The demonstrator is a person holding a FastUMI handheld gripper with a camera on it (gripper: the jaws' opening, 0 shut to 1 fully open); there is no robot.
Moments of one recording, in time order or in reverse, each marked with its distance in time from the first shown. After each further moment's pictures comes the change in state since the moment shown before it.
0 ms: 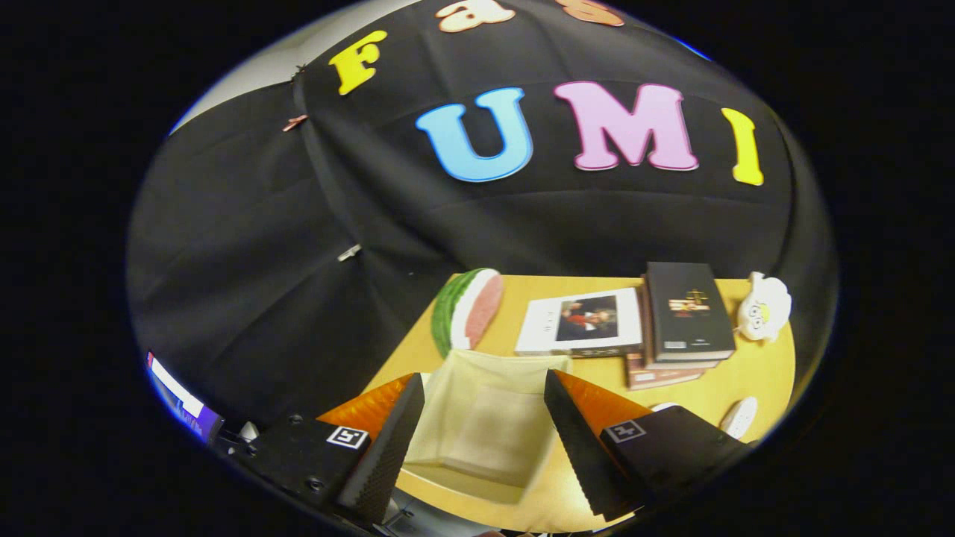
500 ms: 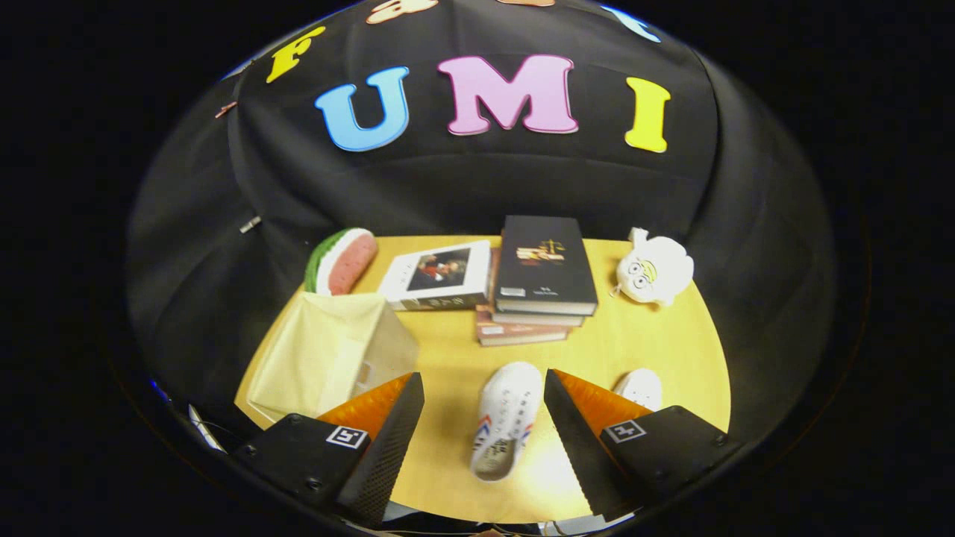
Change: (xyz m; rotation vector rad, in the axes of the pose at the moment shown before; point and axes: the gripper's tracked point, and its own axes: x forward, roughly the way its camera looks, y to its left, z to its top) arm -0.043 -0.200 -0.092 -0.022 0.136 -0.314
